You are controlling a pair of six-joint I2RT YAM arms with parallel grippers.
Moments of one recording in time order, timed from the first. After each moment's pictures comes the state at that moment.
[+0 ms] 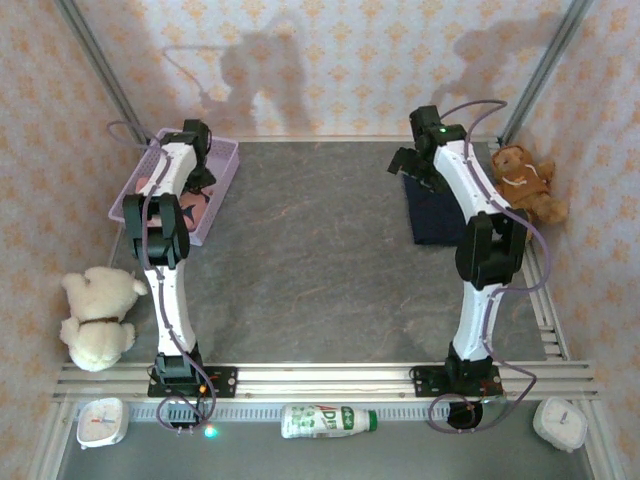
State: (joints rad) left arm 0.12 2.28 2.03 -1.11 -0.40 -0.65; right arm 0.17 2.03 1.94 -1.10 0.07 0.61
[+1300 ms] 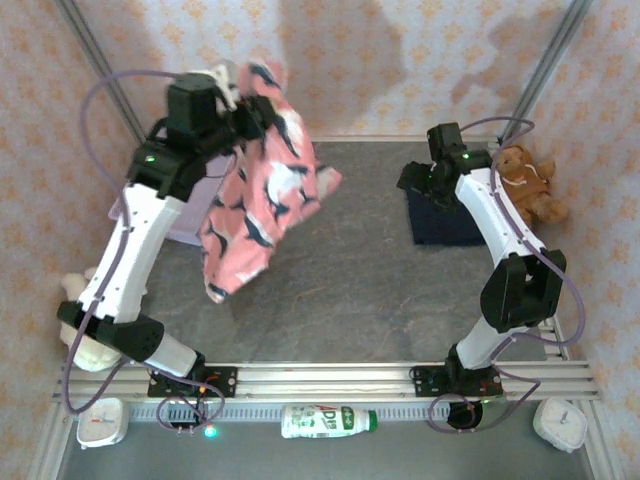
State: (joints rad) left arm -0.35 1.53 1.92 -0.77 0.09 -0.63; right arm 0.16 1.65 1.55 -1.00 0.02 0.59
